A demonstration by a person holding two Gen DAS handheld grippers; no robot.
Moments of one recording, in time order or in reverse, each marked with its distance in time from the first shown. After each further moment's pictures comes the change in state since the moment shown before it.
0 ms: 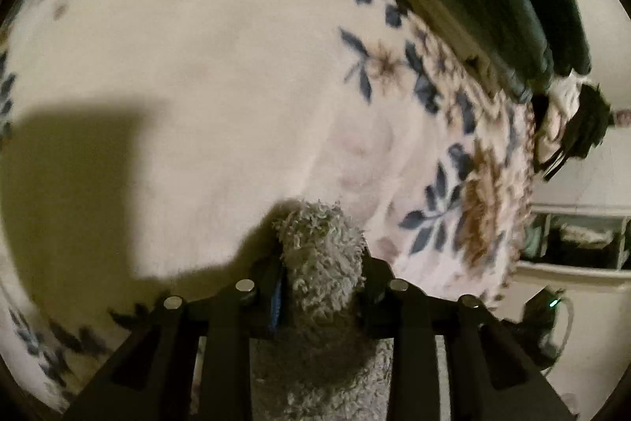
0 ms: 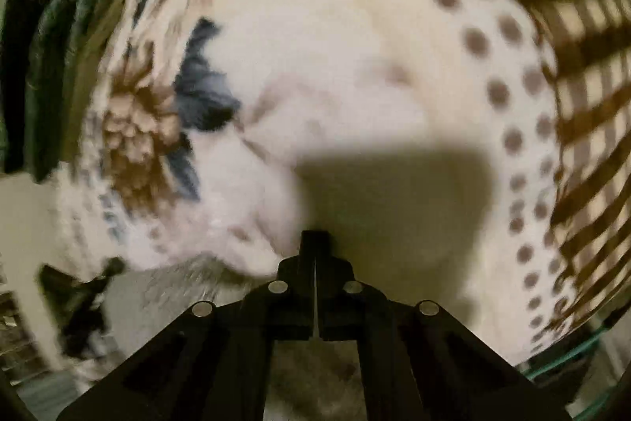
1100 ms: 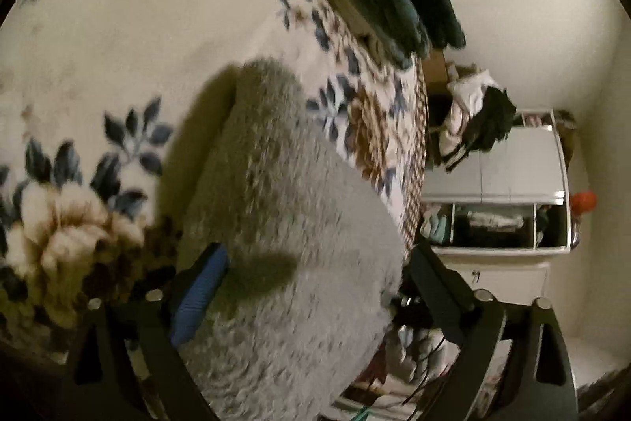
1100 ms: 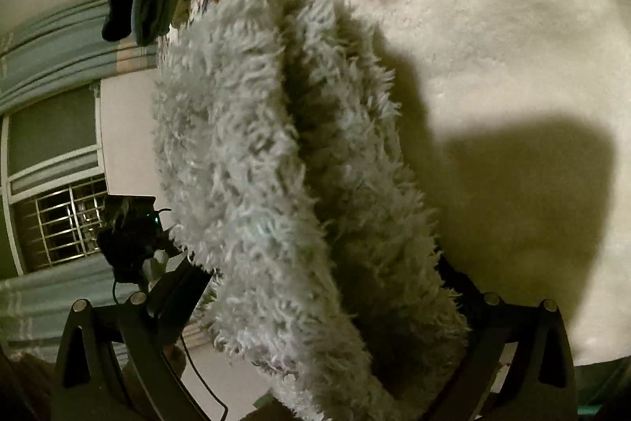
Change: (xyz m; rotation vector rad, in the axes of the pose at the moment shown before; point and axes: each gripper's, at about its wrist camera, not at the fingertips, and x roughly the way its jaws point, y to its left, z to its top) left arm -0.059 0.021 -0.109 0.033 0.000 -0.369; right arm 0.068 -0.015 -0.096 -0.224 0.278 0.416
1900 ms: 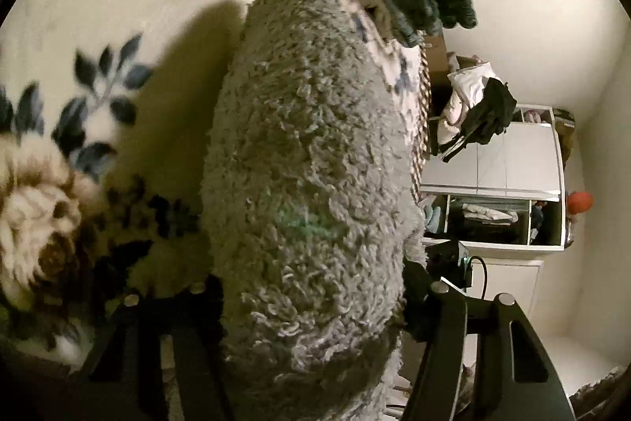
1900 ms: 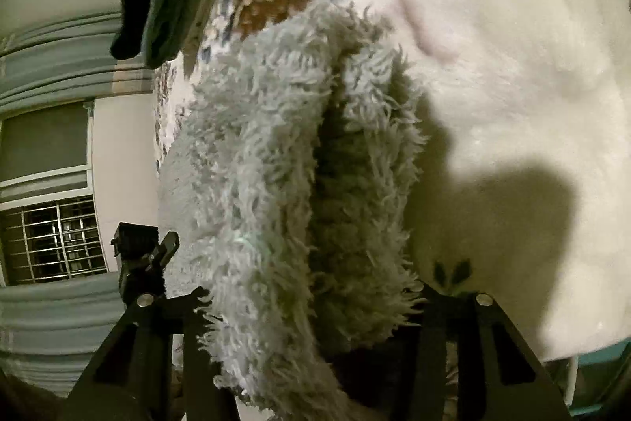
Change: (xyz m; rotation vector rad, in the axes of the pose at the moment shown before) left arm 0.029 -0.008 -0.010 -0.034 0.030 -0.035; right arm -0.009 0.063 -0.001 -0.012 -0.165 -0.056
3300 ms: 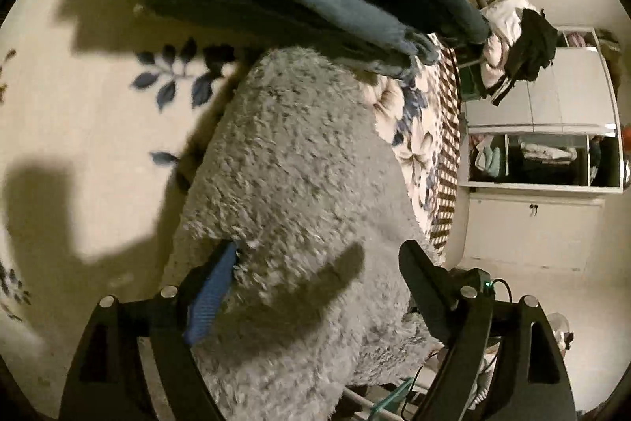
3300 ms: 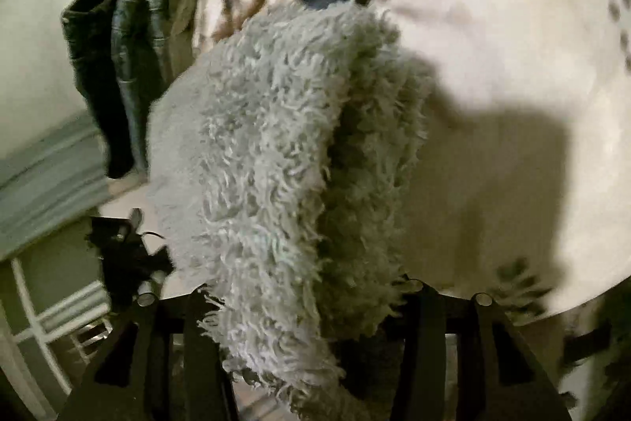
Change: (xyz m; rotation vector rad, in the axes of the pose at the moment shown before) left arm 0.042 -0.102 0.187 0.206 0.220 0.276; right arm -0.050 0.020 0.051 0.435 -0.092 0.133
